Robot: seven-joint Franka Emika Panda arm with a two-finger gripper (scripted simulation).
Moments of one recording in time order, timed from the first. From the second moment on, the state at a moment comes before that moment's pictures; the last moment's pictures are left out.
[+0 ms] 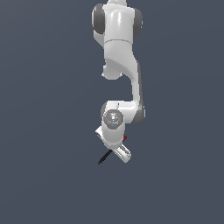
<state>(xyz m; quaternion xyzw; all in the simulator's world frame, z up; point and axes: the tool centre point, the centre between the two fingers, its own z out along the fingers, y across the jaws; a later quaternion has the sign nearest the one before) 0.082 0.005 0.010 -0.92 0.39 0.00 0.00</state>
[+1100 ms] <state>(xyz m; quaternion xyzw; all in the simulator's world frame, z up) 0.043 -0.038 0.141 -0.92 0.39 0.00 0.00</state>
